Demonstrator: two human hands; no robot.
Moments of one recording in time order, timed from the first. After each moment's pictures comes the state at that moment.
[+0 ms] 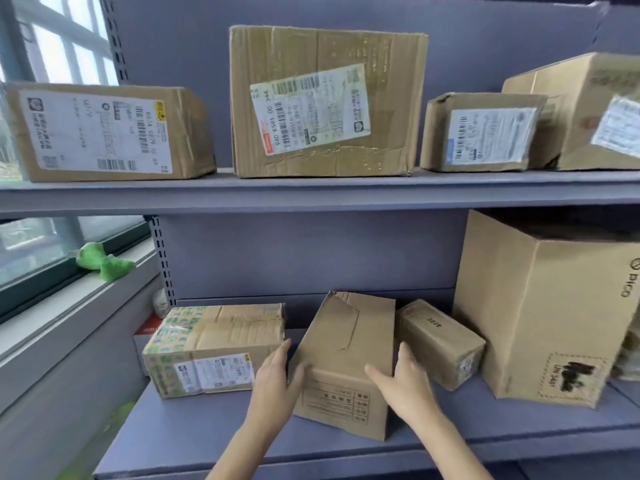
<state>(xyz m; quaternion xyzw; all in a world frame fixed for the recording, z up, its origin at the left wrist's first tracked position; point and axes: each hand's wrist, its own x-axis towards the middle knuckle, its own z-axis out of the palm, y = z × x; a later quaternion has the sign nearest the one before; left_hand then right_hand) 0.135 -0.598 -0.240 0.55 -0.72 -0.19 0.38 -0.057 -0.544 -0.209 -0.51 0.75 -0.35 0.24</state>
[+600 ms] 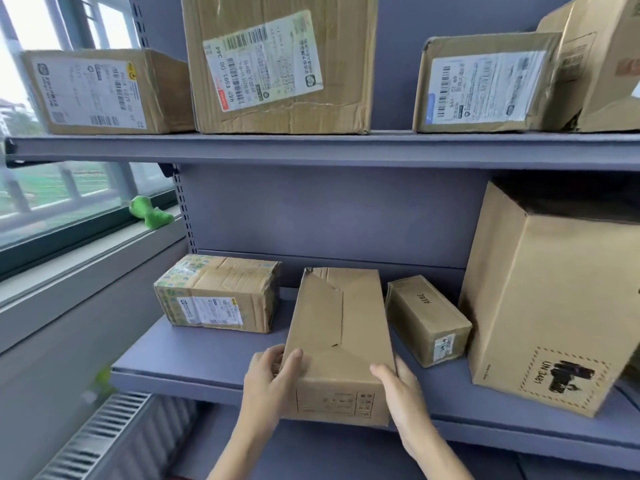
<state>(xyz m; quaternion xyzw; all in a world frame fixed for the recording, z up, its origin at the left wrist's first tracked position) 0.053 -0.497 -0.249 0.62 -0.51 -0.34 0.50 -0.132 -0.501 -0.255 -0.46 0.55 -0.50 0.48</state>
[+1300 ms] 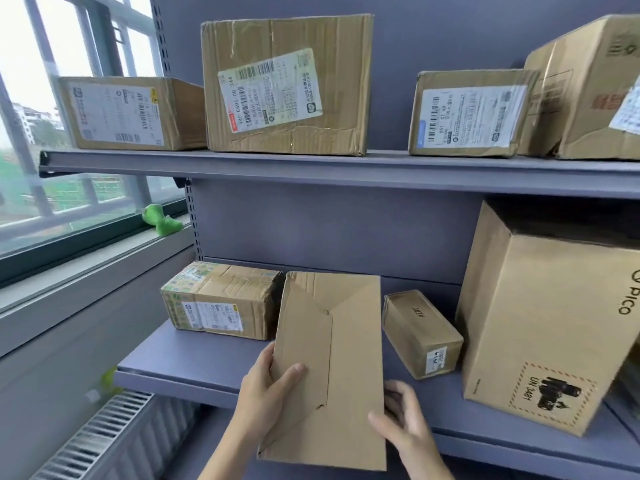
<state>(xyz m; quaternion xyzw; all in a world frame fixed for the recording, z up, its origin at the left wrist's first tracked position) 0.049 -0.479 -0.234 0.58 -0.52 -0.37 0.51 -0.162 -0.468 -0.272 -0.50 0.43 -0.50 0.56</state>
